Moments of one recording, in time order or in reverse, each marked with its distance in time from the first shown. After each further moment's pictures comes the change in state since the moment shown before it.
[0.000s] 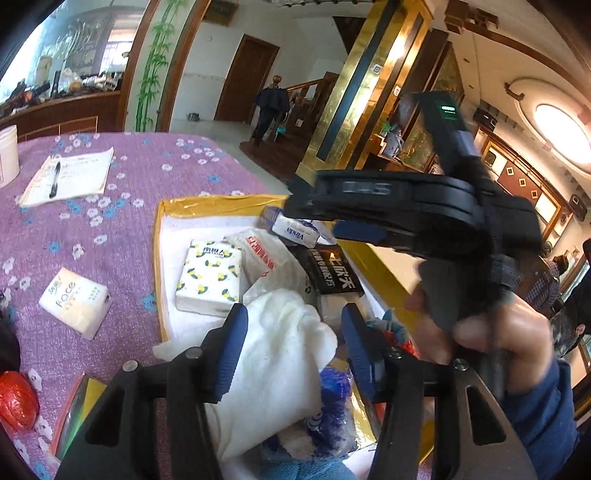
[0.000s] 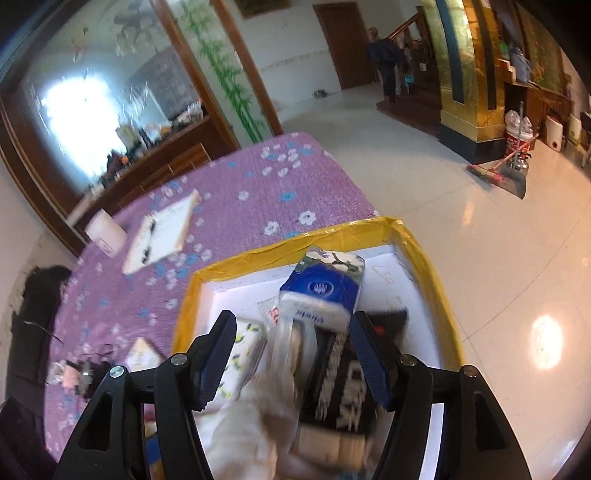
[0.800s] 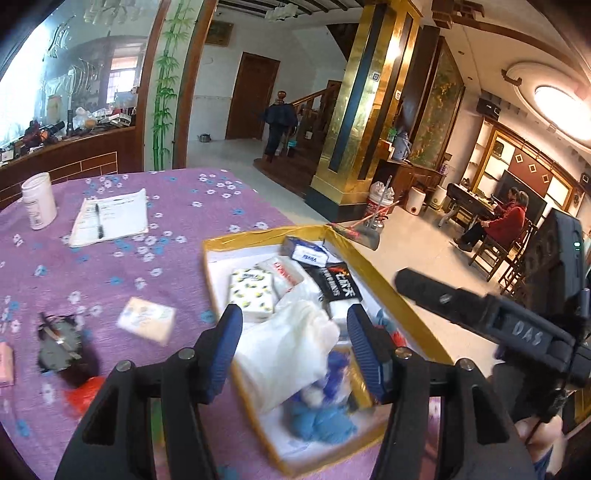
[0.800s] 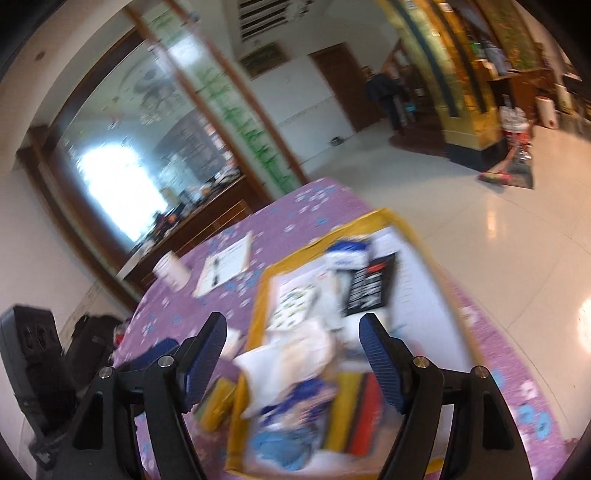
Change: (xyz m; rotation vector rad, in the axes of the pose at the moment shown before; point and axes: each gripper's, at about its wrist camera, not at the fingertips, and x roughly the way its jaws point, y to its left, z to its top) left arm -0.087 -0.005 0.016 0.075 -0.035 0.094; right arm -0.122 0.013 -0.095 0.097 -0.205 0.190
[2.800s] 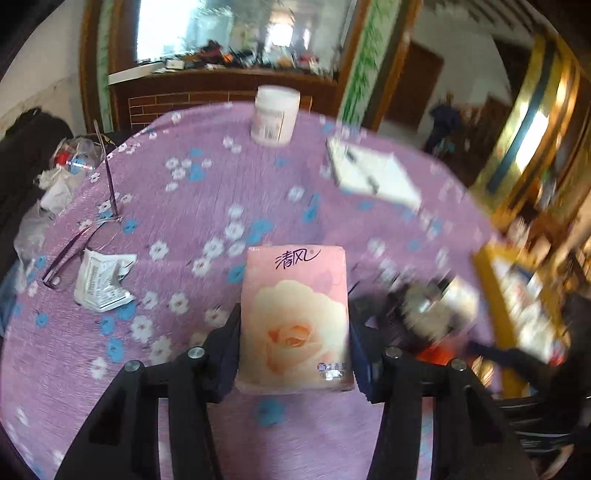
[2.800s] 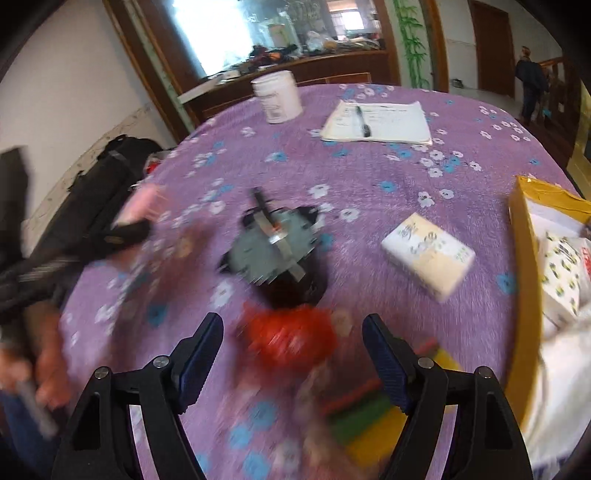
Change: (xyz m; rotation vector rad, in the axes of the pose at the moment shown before) left arm -0.093 0.264 -0.049 -0.409 0.058 0.463; right arm 0.212 0.194 -0.108 -0.454 0.473 0.127
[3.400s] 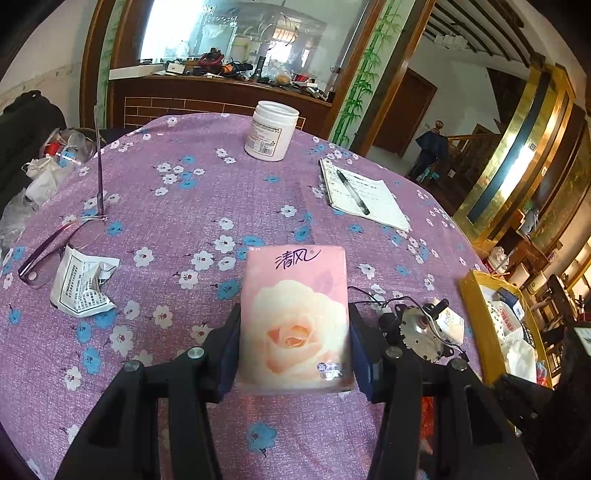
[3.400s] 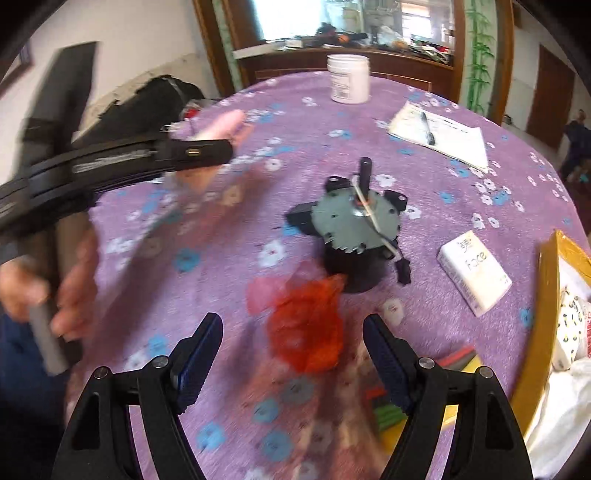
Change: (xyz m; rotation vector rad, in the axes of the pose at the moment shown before) left arm 0.015 0.016 -0.002 -0.036 -0.052 -0.080; right arm 0.003 0.048 -0.014 -0.273 0.101 0.020
